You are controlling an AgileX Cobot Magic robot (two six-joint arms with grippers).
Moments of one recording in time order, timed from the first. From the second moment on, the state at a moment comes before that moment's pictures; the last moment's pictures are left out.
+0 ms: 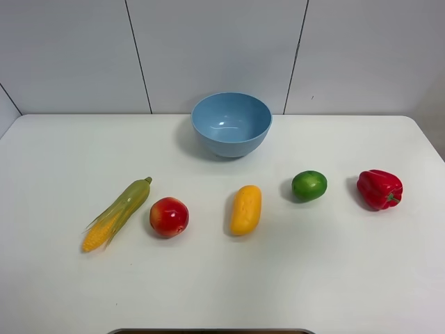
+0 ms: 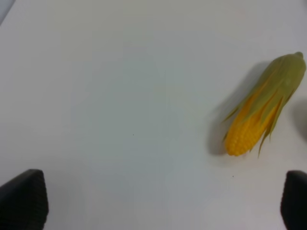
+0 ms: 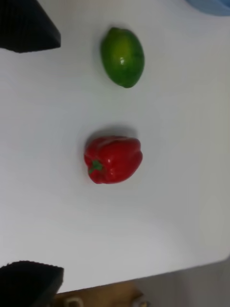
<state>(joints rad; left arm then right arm) -0.03 0.00 -0.44 0.08 1.09 -0.15 0.01 0.73 -0.98 -0.04 1.10 -0.04</state>
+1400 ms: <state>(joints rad) -0.03 0.00 -0.44 0.08 1.09 -0.15 0.24 1.65 -1.37 -0.10 1.12 -1.06</state>
